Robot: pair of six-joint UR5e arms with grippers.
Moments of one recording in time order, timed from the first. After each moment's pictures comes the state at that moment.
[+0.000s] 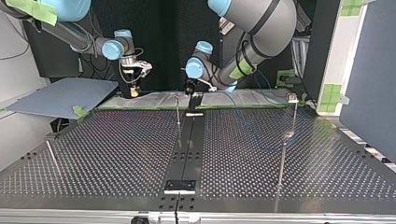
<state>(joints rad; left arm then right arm) -0.57 -2.54 -1.47 -2.58 -1.73 -1.53 1.83 -0.67 1.80 -0.99 1.40 1.60</state>
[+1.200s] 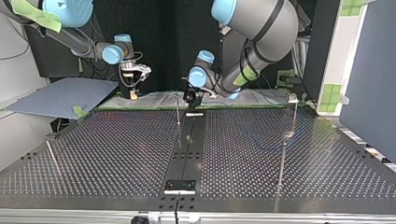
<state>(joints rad) -0.53 -2.57 -1.40 -2.59 -1.66 -1.66 1.82 -0.62 1.73 -0.96 1.40 1.58</state>
